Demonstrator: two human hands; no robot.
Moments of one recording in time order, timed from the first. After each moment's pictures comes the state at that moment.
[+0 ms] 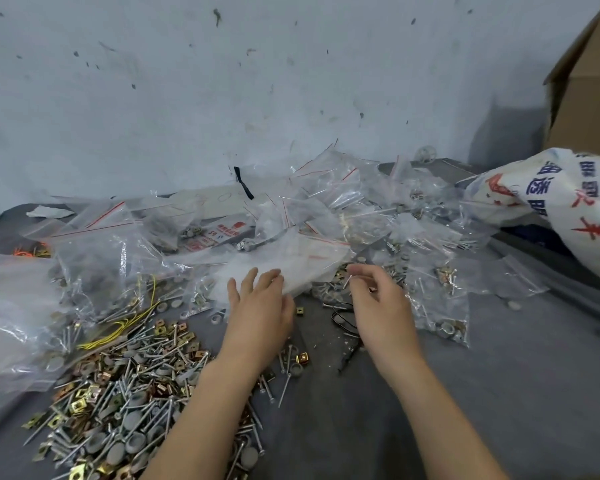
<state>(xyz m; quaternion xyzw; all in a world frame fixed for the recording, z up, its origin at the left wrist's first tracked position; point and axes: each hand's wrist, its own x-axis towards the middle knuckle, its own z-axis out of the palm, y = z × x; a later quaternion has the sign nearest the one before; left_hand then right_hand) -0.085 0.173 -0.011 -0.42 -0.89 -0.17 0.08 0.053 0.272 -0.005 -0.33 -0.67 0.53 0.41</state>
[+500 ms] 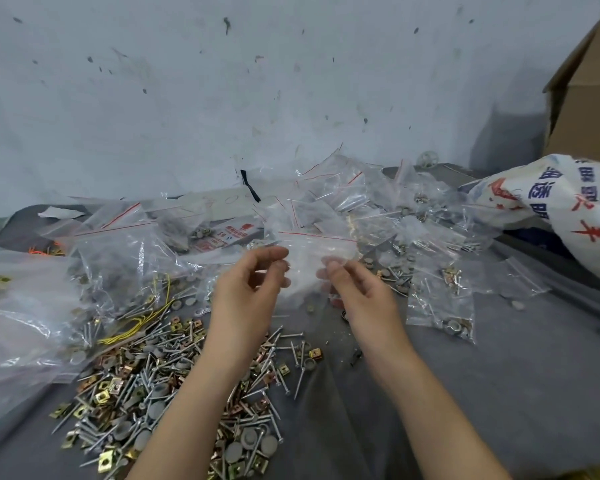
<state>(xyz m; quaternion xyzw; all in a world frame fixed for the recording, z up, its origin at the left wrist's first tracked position) -0.057 0.126 0.044 -0.34 -0.68 -0.65 -0.04 0.039 0.243 0.008 -0.20 -0.61 0.66 0.39</state>
